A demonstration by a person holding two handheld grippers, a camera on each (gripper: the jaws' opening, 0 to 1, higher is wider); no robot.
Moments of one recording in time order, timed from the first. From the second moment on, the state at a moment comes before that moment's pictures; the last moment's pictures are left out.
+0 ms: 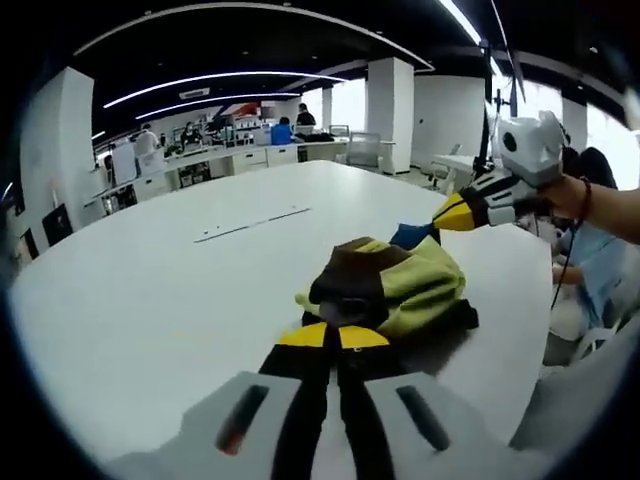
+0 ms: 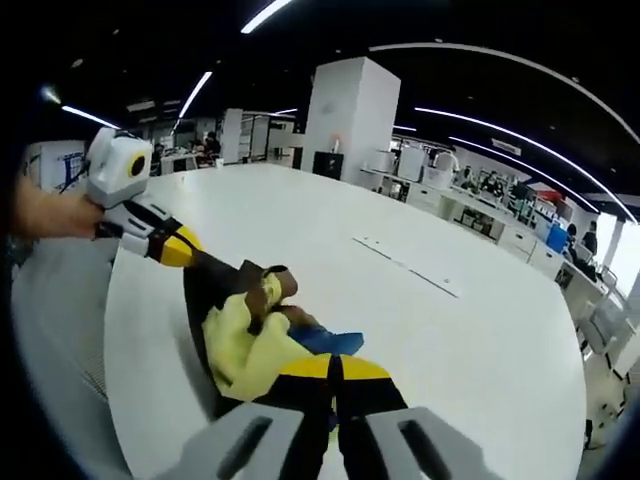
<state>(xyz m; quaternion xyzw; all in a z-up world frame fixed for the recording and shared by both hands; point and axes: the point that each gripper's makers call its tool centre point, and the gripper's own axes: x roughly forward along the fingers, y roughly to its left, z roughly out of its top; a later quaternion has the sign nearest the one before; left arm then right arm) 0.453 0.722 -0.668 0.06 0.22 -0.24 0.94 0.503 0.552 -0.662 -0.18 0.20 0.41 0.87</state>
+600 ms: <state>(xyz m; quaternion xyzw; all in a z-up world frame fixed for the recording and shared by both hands) 0.490 0.764 -0.615 0.05 0.17 -0.18 0.97 0.557 0.533 -0.623 -0.16 0.18 0.37 0.90</state>
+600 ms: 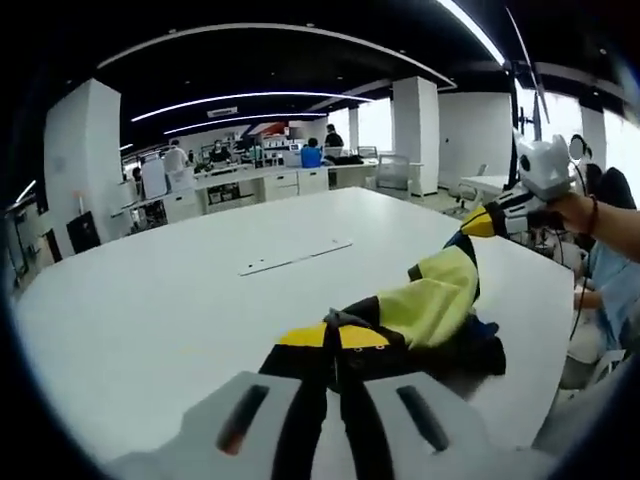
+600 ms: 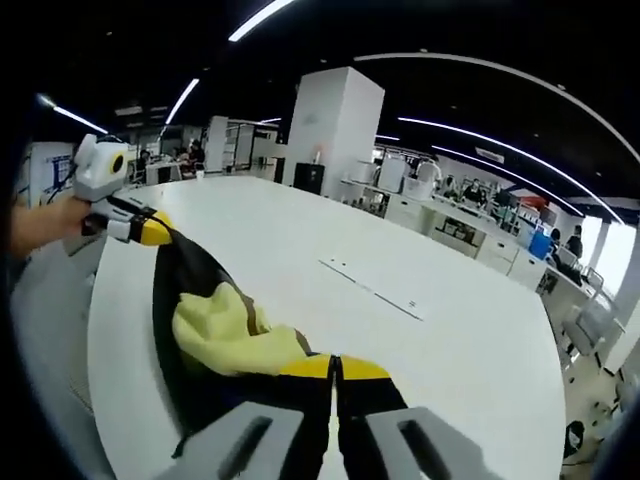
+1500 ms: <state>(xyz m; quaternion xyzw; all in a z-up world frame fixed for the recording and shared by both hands) 0.620 0.802 -0.651 0.01 0.18 -0.10 0.98 0.694 0.491 -0.662 -0.04 0.24 0.26 0.94</state>
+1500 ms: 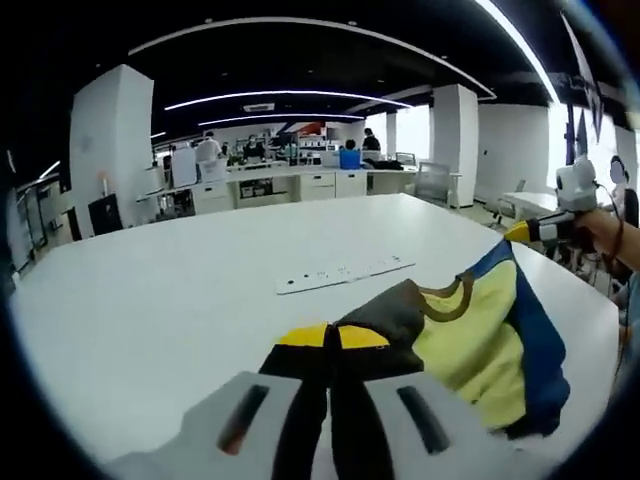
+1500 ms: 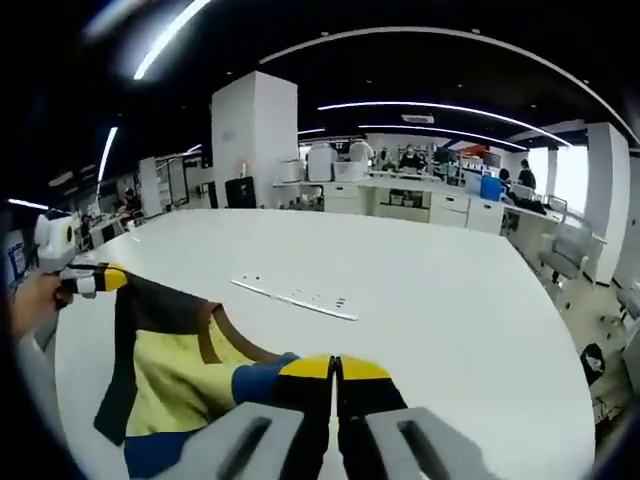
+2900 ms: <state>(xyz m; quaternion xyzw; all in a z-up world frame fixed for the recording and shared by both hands) 0.647 0.830 -0.716 0.04 0.23 -0.04 0.97 0.705 0.495 -0.727 -0.04 0.32 0.27 0.91</state>
